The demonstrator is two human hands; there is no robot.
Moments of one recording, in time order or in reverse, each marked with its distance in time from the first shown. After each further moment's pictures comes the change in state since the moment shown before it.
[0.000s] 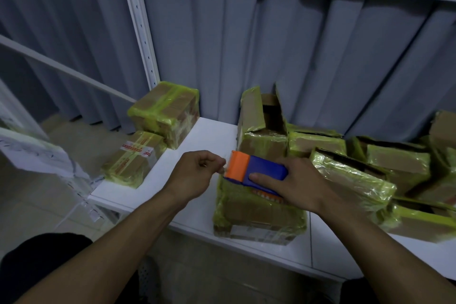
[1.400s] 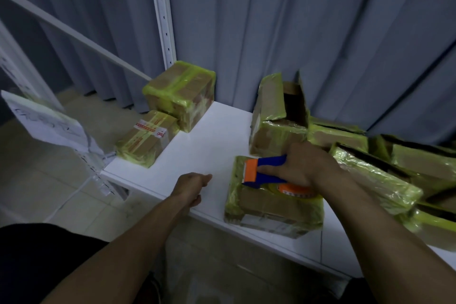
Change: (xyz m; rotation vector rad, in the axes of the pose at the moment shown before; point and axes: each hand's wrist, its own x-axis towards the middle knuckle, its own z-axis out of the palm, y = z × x) left_hand 0.013 -0.125 -0.001 -0.289 0.135 -0.680; right_hand 0.050 -0.017 0.014 -0.545 -0.239 0.194
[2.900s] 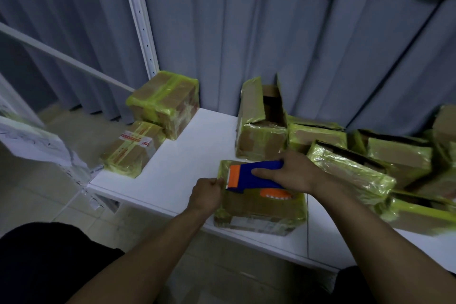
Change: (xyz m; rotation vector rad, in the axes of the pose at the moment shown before) left_hand -0.034 -0.001 0.065 0.377 -0.039 0.306; right_hand -0.015 0.041 0.017 0.458 -0.039 -0.020
